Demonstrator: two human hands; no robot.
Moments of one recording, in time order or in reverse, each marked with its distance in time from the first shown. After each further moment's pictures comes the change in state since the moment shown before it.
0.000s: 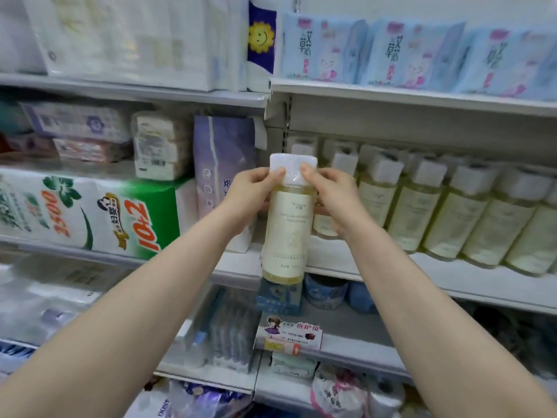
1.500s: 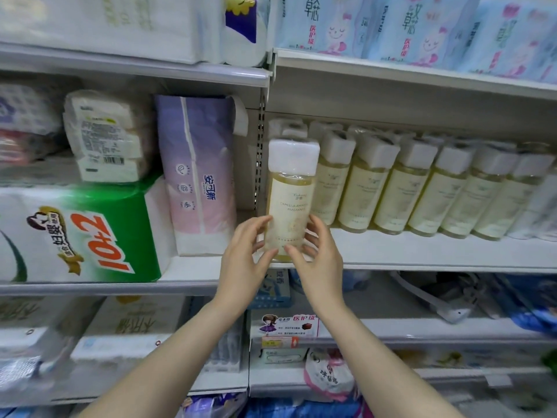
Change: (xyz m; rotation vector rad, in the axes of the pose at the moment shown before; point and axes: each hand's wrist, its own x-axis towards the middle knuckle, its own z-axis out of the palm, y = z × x) left_hand -0.026 -0.136 -0.015 0.189 -0.046 0.380; right_hand -0.062 0.122 0.049 -0.306 0.317 -0.151
